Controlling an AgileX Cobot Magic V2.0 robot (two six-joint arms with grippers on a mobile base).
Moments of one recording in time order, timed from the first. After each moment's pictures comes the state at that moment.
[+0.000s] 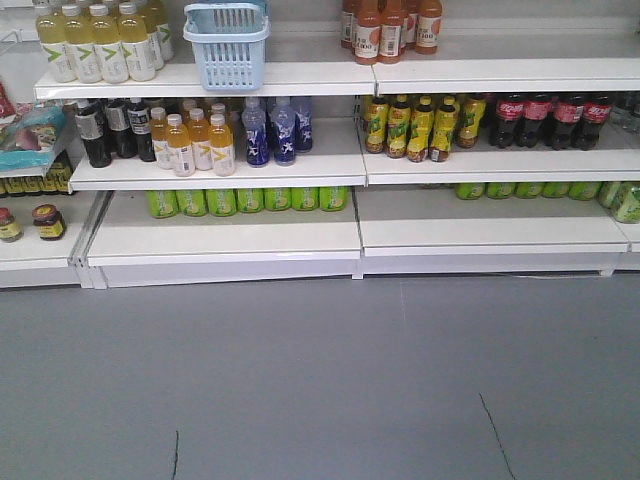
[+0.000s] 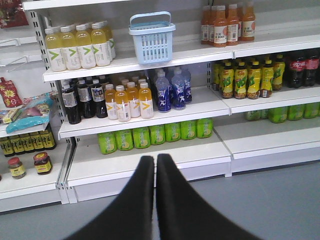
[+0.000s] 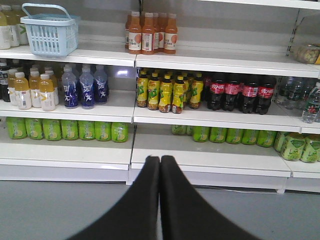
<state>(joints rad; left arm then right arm) -0.06 -0.01 0.04 -0.03 0.17 0.01 0.00 -0.01 0.03 -0.02 0.18 -0.07</state>
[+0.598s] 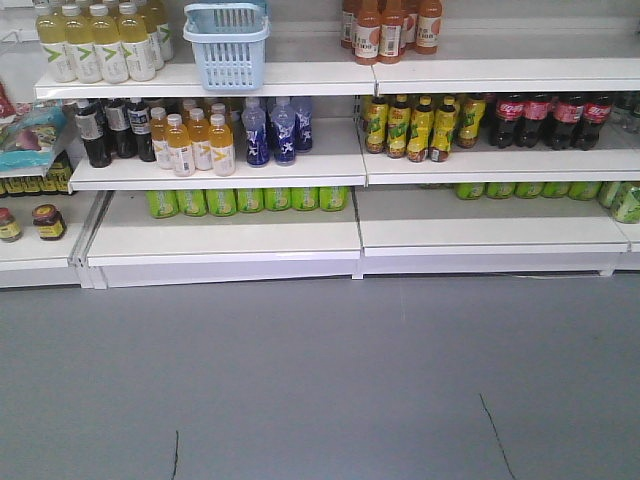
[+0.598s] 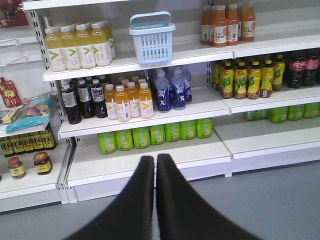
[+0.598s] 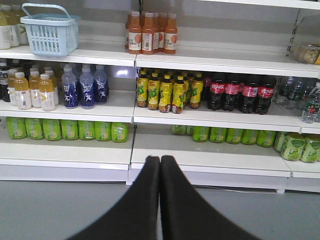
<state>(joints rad) -0.06 -0.01 0.04 -0.03 0.17 0.01 0.00 -0.01 0.03 -0.02 0.18 -0.07</state>
